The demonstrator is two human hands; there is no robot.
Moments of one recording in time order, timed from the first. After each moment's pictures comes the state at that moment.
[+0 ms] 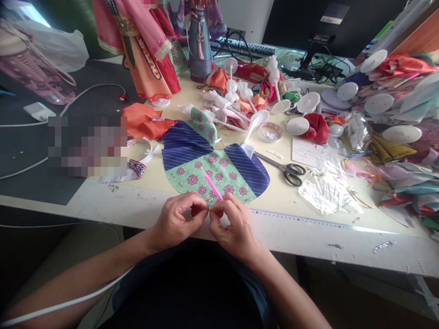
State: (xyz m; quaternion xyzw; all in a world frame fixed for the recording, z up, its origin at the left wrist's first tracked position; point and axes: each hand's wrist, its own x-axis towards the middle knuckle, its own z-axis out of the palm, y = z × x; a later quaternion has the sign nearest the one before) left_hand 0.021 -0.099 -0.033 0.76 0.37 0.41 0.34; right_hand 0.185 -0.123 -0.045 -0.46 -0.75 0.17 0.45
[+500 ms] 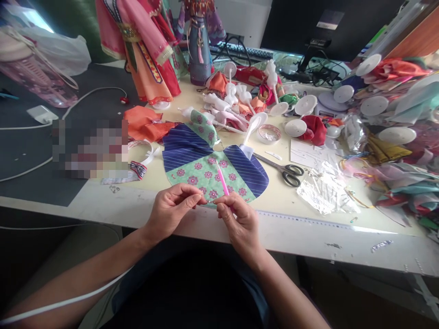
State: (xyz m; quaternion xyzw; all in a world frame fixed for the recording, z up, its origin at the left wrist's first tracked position) left_hand 0.016 -0.089 -0.035 0.56 0.41 0.47 0.54; right_hand 0.188 -0.127 -0.042 -0.51 -0.63 0.31 0.50
